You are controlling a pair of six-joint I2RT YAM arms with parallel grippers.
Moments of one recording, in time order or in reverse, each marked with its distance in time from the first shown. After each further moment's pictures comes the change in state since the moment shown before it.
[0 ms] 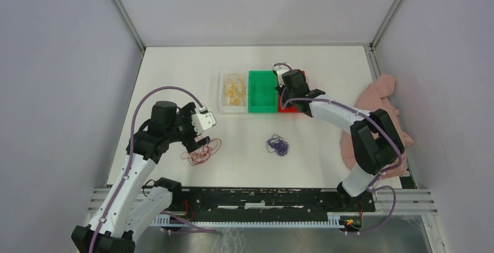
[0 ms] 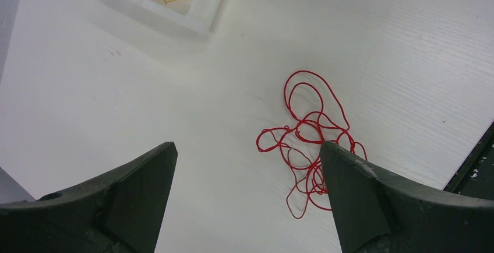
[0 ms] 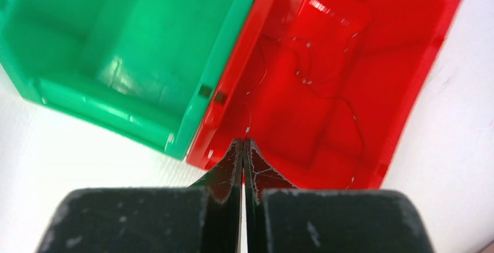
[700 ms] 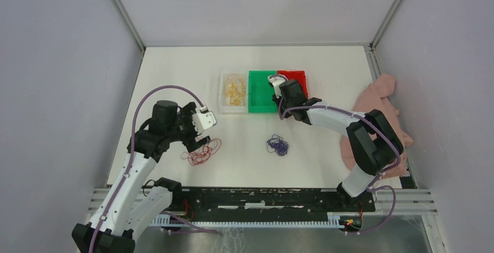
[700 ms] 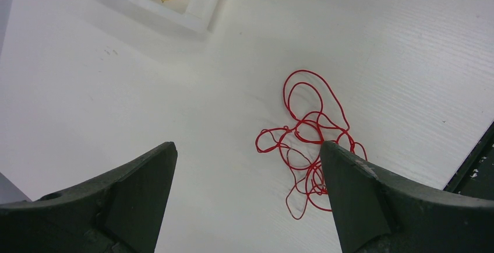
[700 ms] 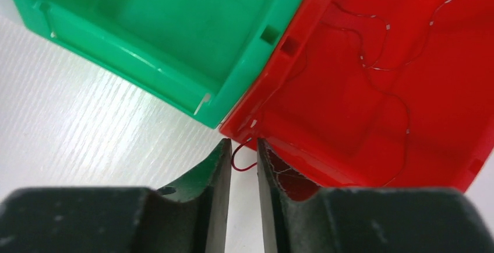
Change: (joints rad) left arm 0.000 0.016 0.000 0.004 0.000 0.000; right arm 0.031 -0.003 -0.097 0.054 -0.076 -0.012
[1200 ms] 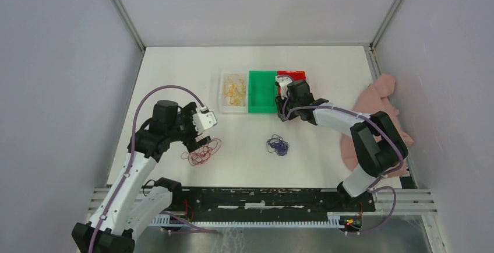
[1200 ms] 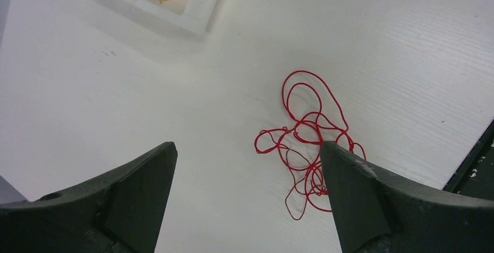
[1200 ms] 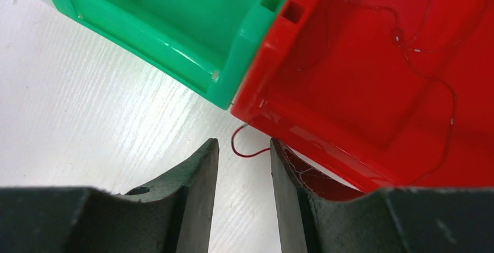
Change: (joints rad) left arm -0.005 0.002 0.000 0.000 0.000 0.000; right arm -0.079 -0.037 -0.051 0.006 -0.191 0.077
